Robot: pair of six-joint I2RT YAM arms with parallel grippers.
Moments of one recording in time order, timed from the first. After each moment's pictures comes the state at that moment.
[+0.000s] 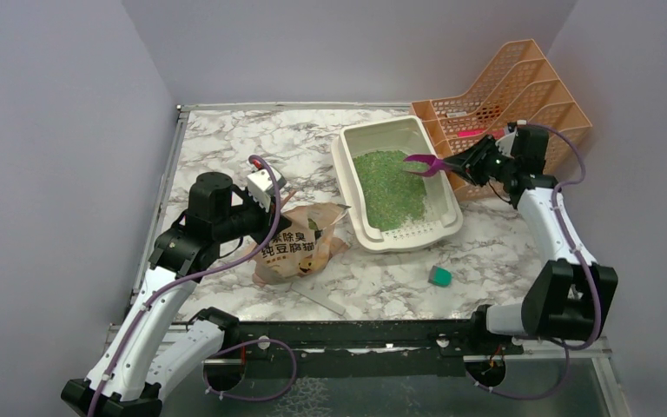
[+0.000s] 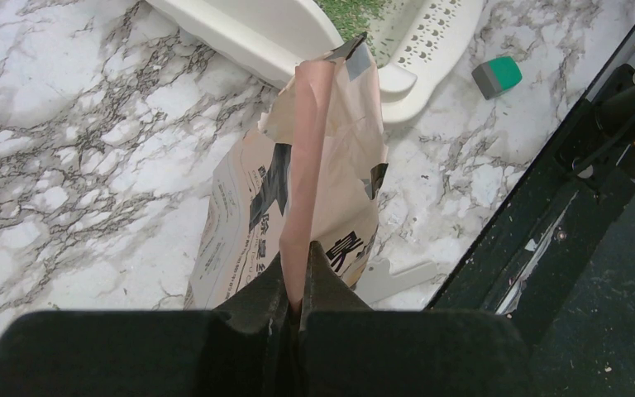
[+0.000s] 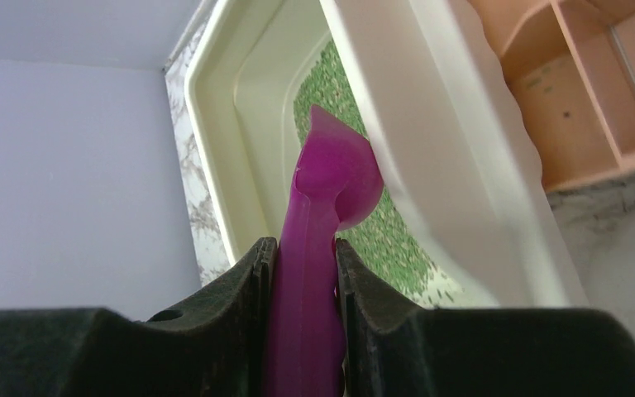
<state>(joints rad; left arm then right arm) -0.39 0.80 0.97 -0.68 0.49 0.07 -0.14 1.30 1.02 -0.32 -0.56 0.72</state>
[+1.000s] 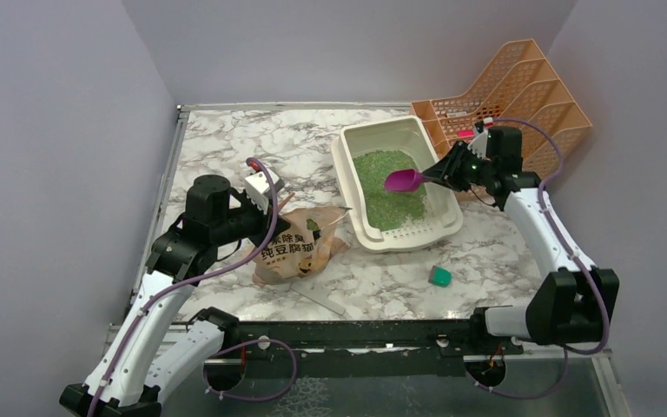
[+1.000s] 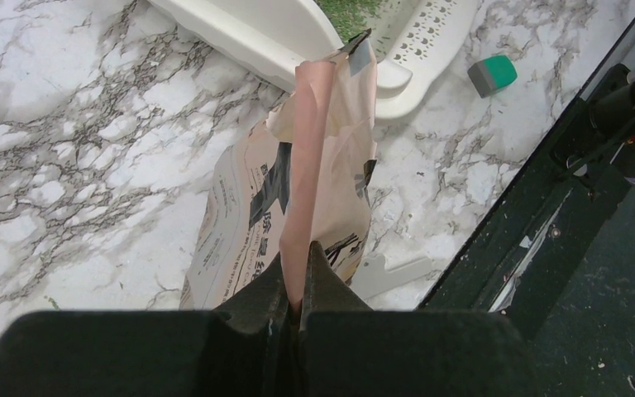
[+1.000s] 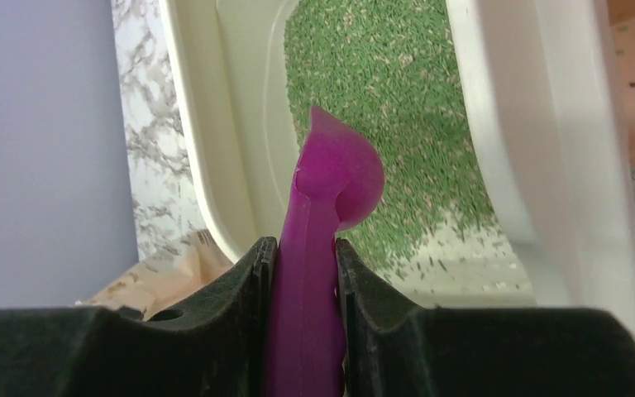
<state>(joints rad) -0.39 0.78 0.97 -0.70 0.49 0.06 0.04 1.38 1.08 -0.37 -0.51 0.58</state>
